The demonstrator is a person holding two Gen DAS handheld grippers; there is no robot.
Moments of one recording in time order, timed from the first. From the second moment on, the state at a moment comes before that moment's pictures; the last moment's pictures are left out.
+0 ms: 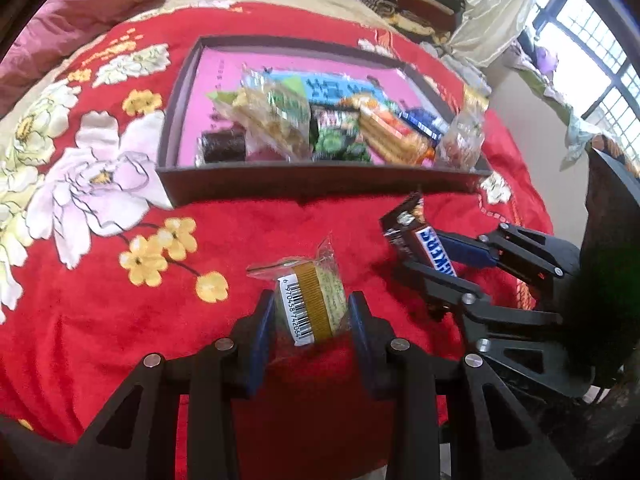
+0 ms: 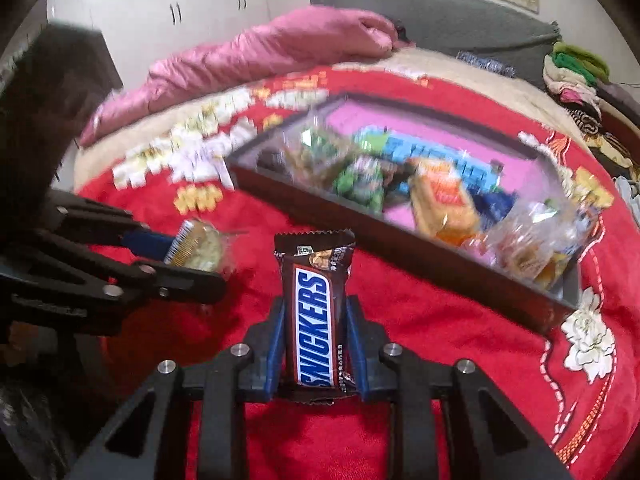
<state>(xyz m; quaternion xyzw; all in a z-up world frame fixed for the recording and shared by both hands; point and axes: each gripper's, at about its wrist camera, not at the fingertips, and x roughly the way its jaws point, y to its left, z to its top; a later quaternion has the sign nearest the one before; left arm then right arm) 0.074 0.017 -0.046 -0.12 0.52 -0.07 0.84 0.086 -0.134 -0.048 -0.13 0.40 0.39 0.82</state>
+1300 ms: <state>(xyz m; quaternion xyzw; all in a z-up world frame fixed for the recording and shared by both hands) 0.136 -0.010 0.007 -0.07 0.45 -0.05 0.89 0.125 -0.185 0.006 0.00 0.31 0.35 0.88</state>
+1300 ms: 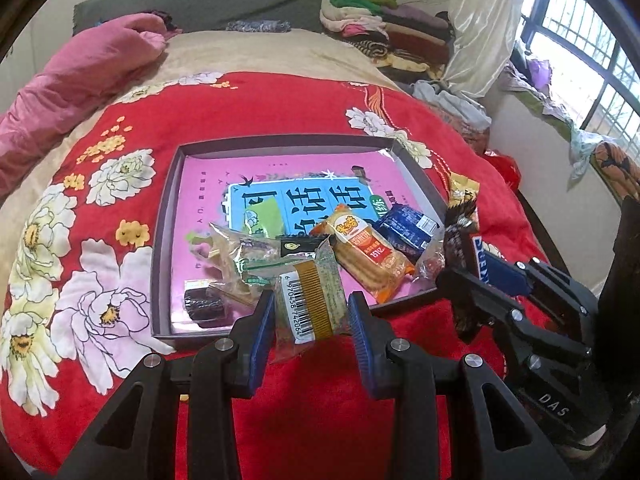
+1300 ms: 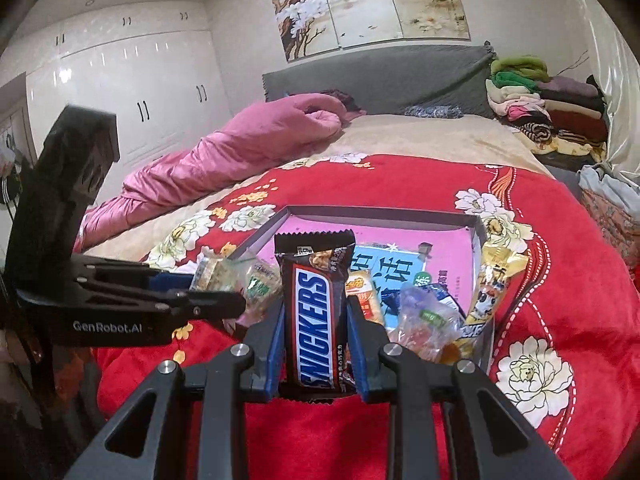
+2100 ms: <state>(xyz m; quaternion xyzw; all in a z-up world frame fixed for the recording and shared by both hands) 0.175 -0.037 -0.010 -0.06 0.47 -0.07 0.88 0.152 -0.198 0.004 0.03 0.31 0.33 0.89</state>
